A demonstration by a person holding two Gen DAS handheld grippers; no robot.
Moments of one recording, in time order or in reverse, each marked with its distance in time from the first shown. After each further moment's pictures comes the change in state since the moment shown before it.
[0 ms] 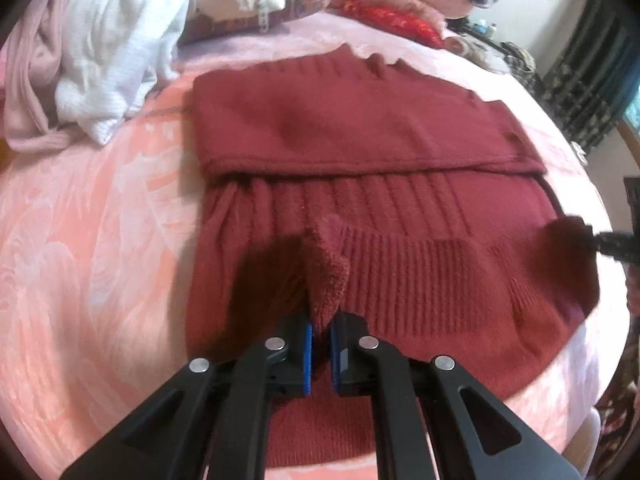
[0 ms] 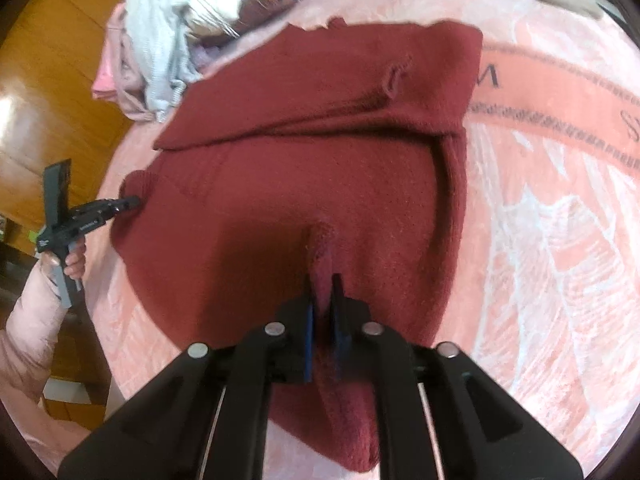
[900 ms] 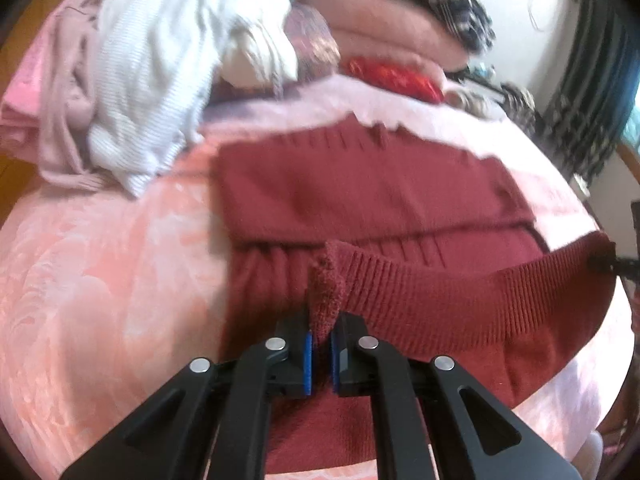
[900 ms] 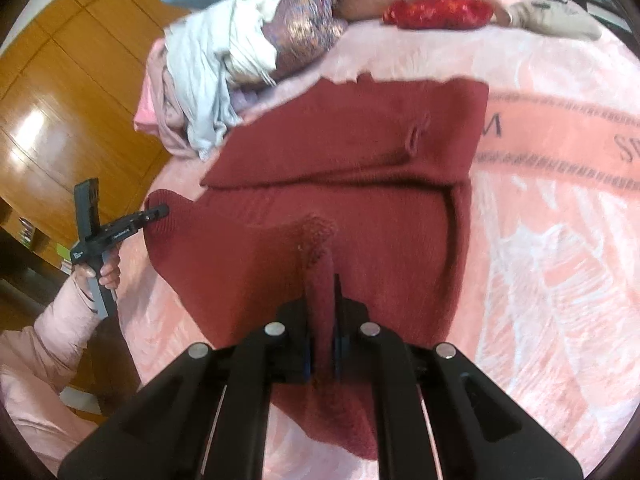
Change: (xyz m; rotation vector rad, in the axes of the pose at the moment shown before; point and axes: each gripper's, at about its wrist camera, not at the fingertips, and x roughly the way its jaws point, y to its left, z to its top) left arm -0.057 -0.004 0.006 -0.013 -0.221 0.039; right arm -0.067 0.010 -0.004 -0.026 -0.197 0.129
